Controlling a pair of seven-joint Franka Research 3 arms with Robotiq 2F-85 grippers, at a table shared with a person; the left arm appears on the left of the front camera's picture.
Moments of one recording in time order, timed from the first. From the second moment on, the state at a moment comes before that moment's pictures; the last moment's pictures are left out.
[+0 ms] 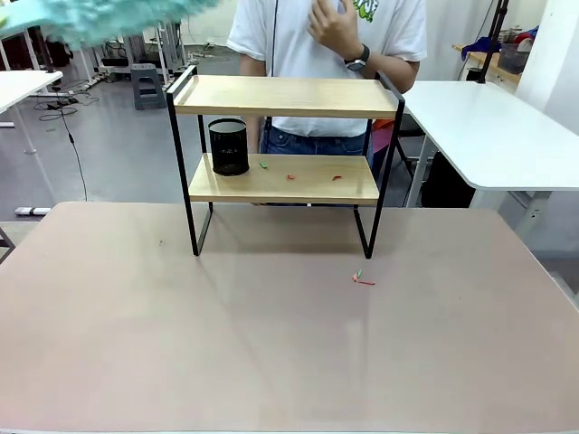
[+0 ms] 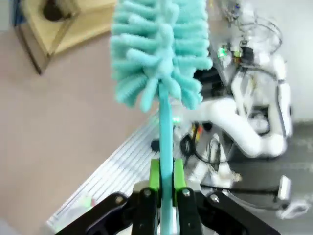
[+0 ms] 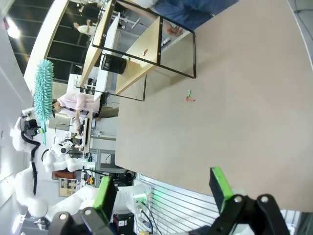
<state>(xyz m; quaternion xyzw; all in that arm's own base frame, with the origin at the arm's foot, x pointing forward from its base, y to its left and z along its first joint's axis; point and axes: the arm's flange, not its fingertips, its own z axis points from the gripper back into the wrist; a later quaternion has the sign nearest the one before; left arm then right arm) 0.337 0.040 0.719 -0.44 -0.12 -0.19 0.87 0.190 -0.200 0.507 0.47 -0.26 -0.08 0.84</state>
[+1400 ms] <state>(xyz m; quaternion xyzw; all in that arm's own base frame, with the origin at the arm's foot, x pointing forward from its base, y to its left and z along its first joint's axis) 0.370 0.096 0.596 -0.29 -0.19 0.19 0.92 0.190 -0.199 0.507 0.47 -0.26 -0.08 0.84</state>
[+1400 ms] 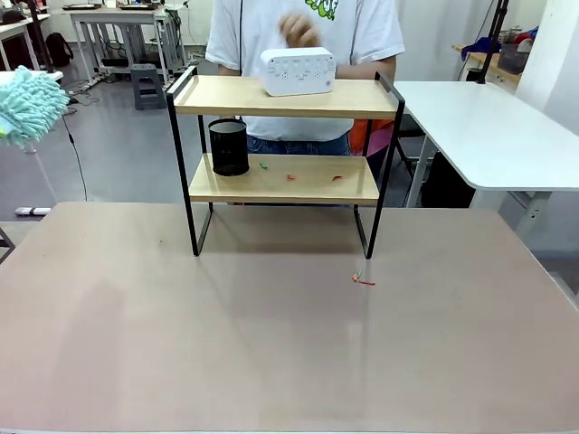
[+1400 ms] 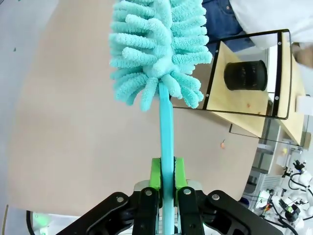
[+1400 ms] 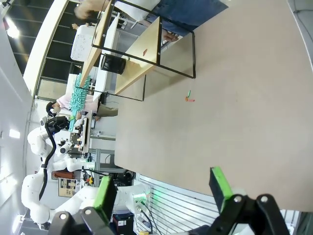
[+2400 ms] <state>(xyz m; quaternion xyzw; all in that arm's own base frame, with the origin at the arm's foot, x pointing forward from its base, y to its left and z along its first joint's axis) 0.372 0.094 0.592 -0.29 -0.18 0.19 0.92 0.190 -0.199 0.507 0.47 -0.26 -0.08 0.84</state>
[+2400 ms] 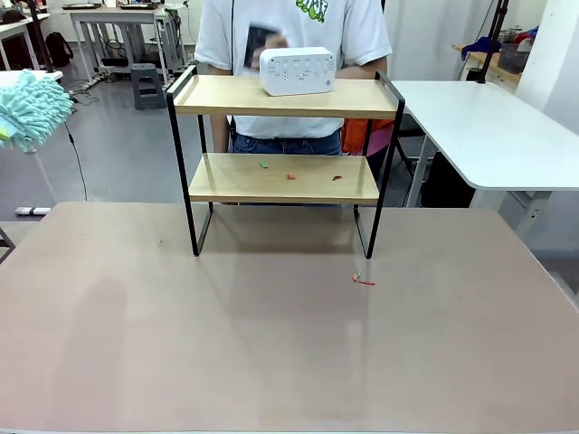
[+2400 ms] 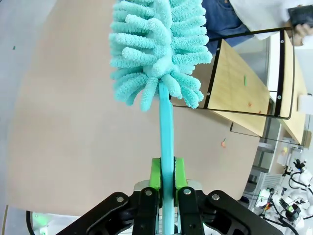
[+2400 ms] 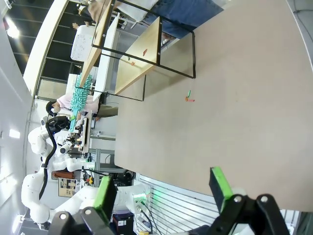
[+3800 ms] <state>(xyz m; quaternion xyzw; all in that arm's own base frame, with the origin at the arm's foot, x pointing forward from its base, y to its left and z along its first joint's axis) 0.227 0.028 0.611 -0.23 -0.06 -0.37 0.90 0.190 -0.199 0.507 0.47 -0.26 -0.08 0.84</state>
